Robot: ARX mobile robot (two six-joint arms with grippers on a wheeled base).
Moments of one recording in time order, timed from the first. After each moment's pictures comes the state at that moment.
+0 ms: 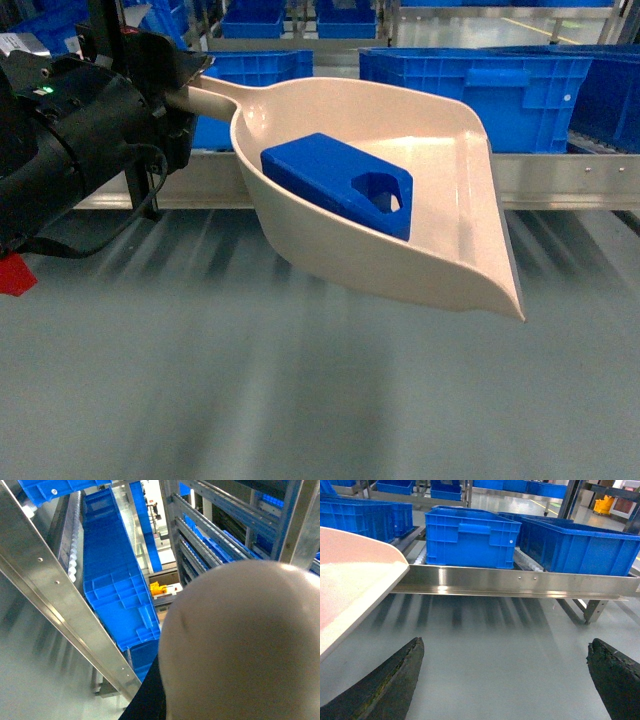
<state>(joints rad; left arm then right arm) -0.26 1.90 0.78 1.28 0.01 -1.38 0.54 0.60 0.15 0.40 0.68 -0.08</state>
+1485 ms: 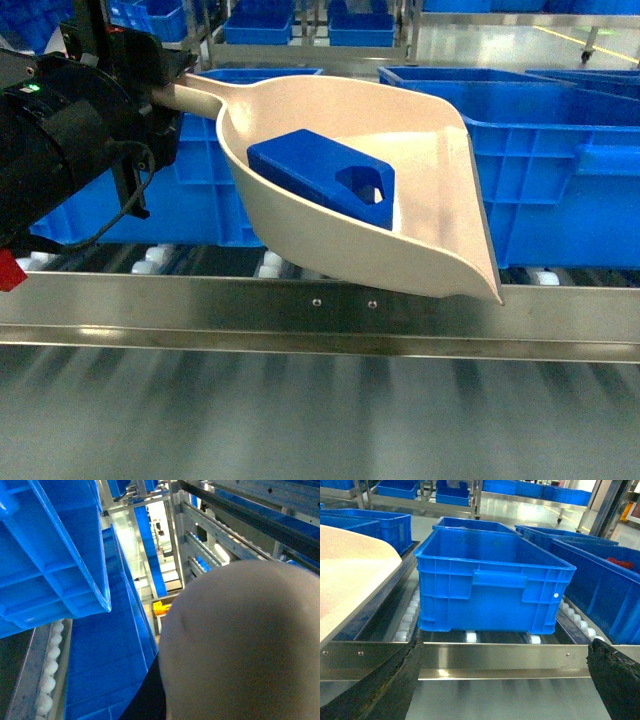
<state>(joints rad) -0.25 1.90 0.78 1.28 0.00 -1.38 0.54 0.60 0.15 0.40 0.68 -0.08</state>
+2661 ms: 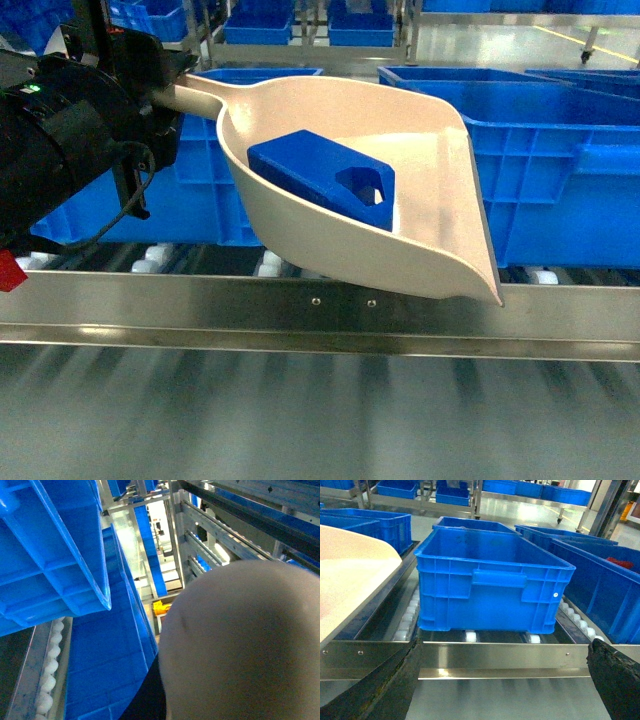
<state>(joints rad) -0.25 1.90 0.78 1.28 0.00 -1.38 0.54 0.60 0.15 0.40 0.68 -0.08</state>
